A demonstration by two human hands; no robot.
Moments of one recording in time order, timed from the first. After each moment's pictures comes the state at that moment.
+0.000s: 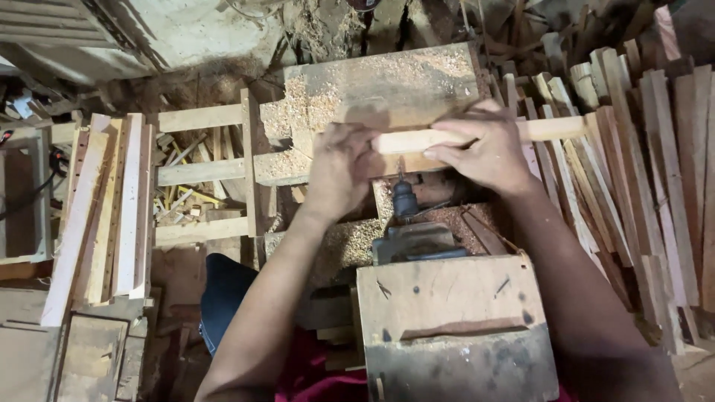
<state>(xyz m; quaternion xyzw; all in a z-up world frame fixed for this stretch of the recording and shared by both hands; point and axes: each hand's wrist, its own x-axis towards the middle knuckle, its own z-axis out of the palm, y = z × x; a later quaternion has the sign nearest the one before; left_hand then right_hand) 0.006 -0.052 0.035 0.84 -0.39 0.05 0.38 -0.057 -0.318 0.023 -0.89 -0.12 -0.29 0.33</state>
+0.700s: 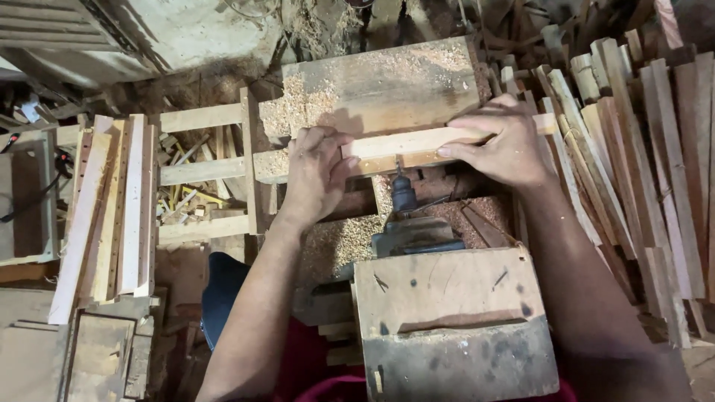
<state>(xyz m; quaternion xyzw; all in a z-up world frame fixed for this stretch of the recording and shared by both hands) 0.023 -0.019 -0.013 0.84 -0.38 0.09 0.39 -0.074 -0.346 0.001 -0.89 -0.06 -0.26 0.36</state>
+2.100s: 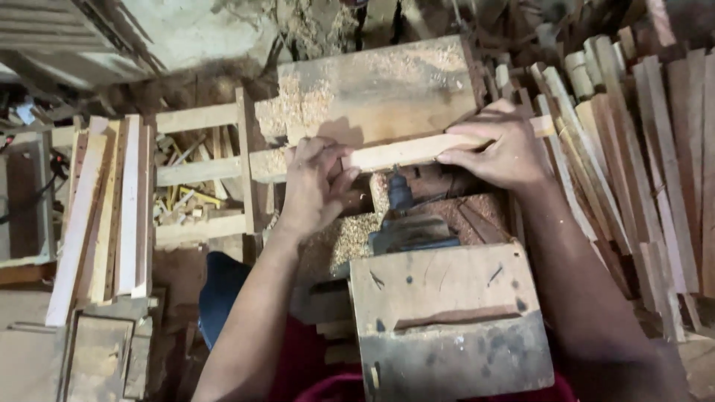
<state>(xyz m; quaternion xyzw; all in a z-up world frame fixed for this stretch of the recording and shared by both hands) 0.004 -0.014 0.001 0.84 -0.38 0.07 0.39 -0.085 -0.343 0.018 -0.89 -0.13 -0.25 0.36</state>
